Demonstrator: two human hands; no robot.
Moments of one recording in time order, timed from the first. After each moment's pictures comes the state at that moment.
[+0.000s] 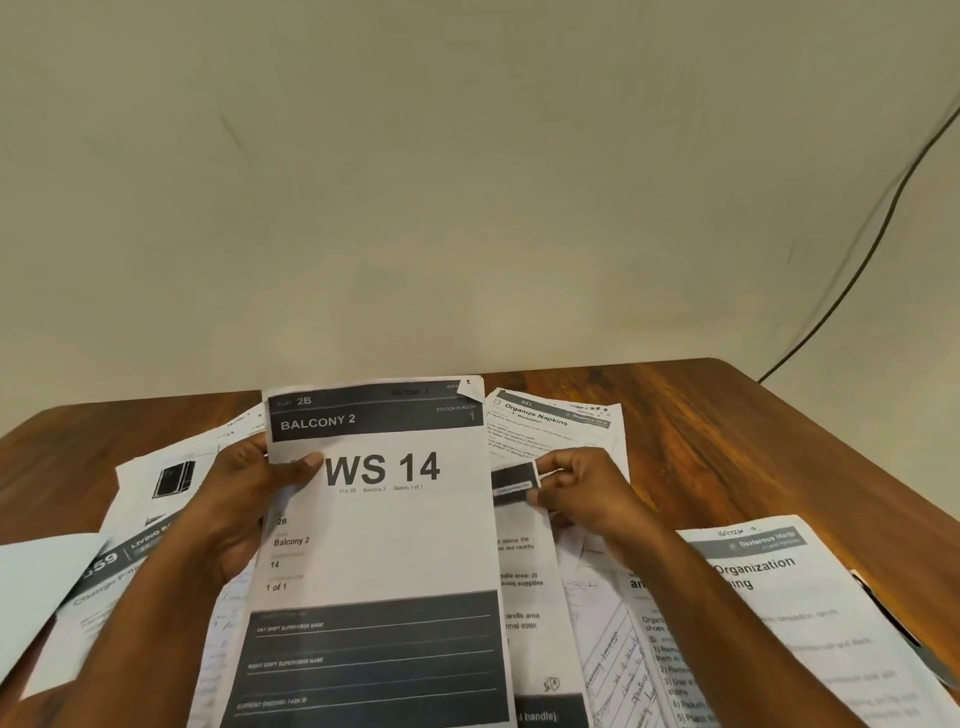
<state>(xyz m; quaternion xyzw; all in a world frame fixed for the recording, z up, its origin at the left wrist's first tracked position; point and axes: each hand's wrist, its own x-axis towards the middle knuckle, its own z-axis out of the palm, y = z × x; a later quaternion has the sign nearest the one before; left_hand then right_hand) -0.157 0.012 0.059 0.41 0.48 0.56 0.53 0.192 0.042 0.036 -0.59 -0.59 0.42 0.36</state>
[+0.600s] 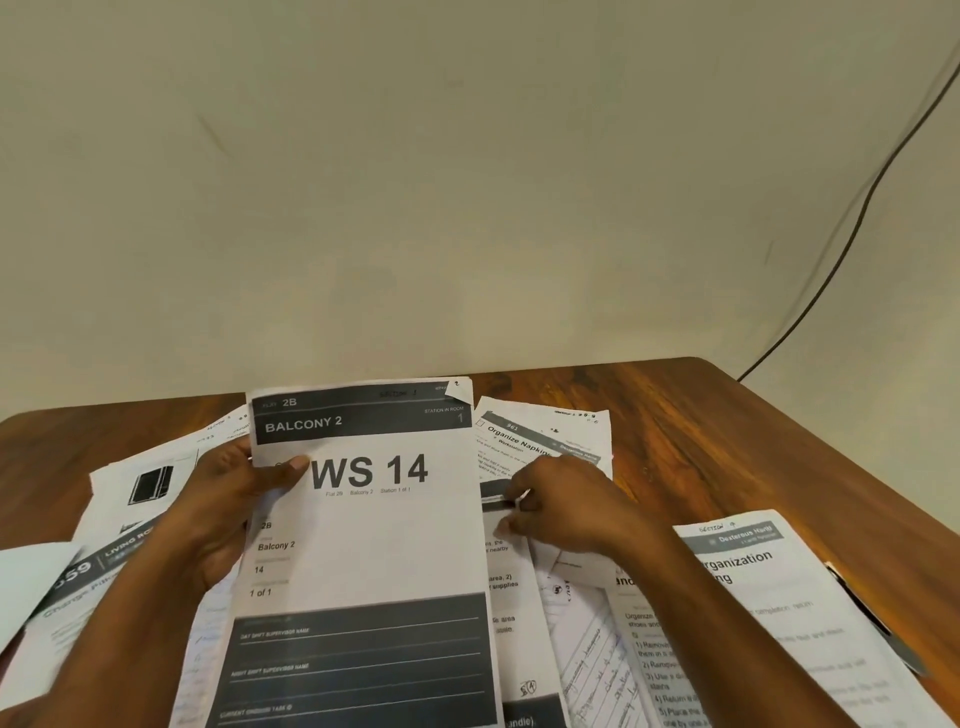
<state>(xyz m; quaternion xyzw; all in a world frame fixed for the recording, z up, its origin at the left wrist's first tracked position) -0.152 0.013 0.061 0.42 0.51 0.56 0.51 0.186 0.035 0.054 -0.57 -0.80 0.14 0.11</state>
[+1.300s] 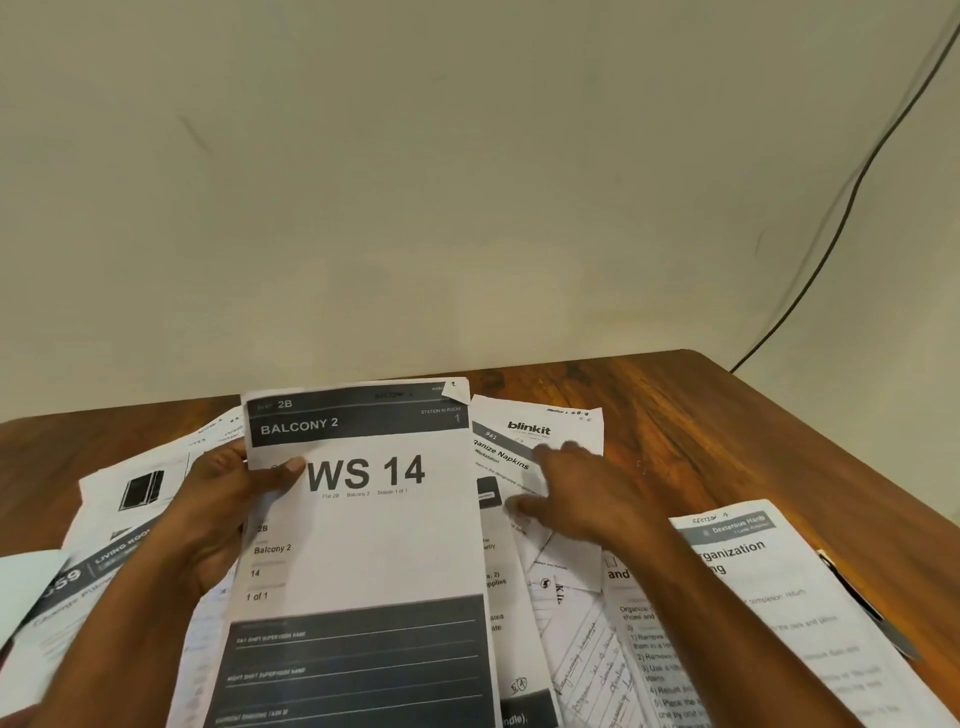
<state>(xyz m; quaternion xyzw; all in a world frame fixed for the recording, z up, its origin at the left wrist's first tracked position) -0.146 0.011 0.063 0.41 0.51 0.56 0.51 0.197 0.031 0.055 -0.66 -0.74 0.10 0.08</state>
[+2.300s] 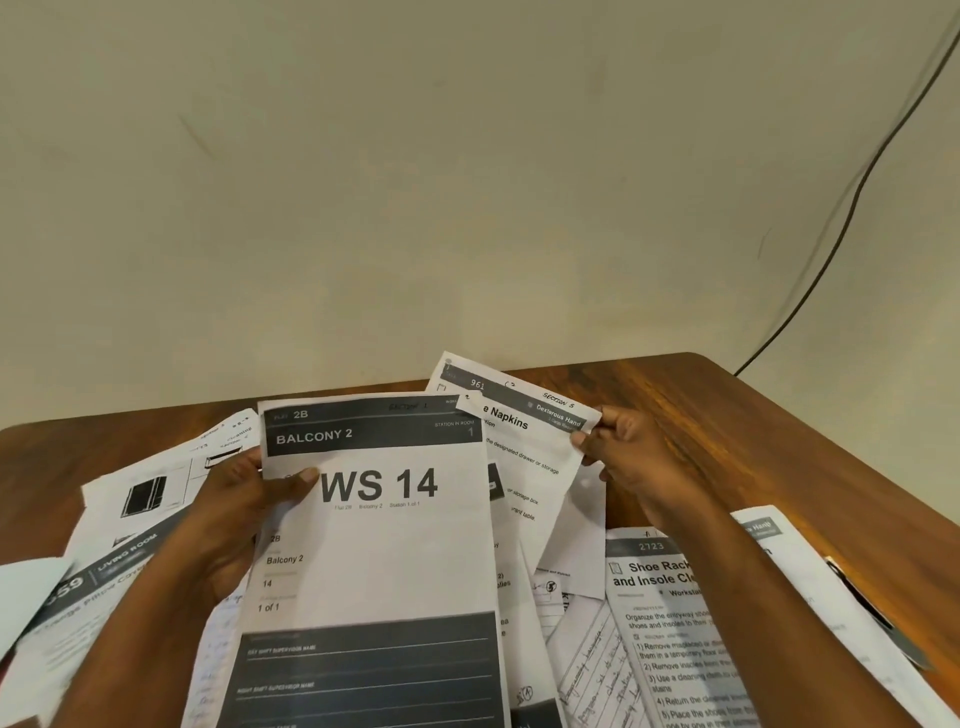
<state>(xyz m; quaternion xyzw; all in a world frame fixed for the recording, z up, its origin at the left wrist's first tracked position) -0.142 0.018 0.053 0.42 0.52 0.54 0.52 0.244 0.050 0.059 -0.54 -0.56 0.40 0.49</state>
